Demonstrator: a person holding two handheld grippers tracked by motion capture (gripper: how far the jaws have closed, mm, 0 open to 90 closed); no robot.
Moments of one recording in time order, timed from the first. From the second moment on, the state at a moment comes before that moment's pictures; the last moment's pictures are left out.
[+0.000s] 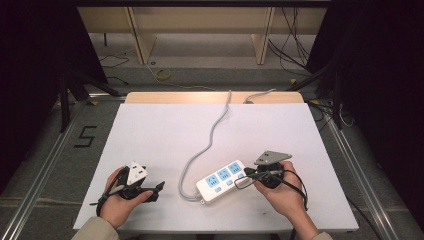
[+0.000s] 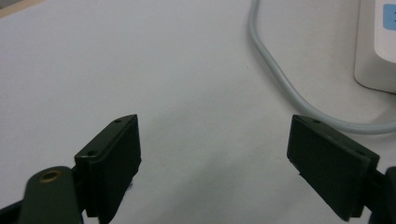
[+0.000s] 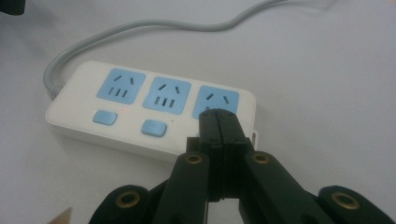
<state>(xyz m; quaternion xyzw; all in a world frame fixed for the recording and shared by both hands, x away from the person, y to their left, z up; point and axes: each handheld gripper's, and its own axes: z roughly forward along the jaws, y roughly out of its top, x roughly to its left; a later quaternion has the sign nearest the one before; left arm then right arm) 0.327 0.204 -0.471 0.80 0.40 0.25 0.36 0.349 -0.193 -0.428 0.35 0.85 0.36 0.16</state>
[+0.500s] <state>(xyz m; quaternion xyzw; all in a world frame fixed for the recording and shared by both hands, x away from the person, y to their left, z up) 0.326 0.203 -0.472 0.81 0.40 0.25 0.36 0.349 -0.189 -0.424 0.34 0.85 0.37 0.16</state>
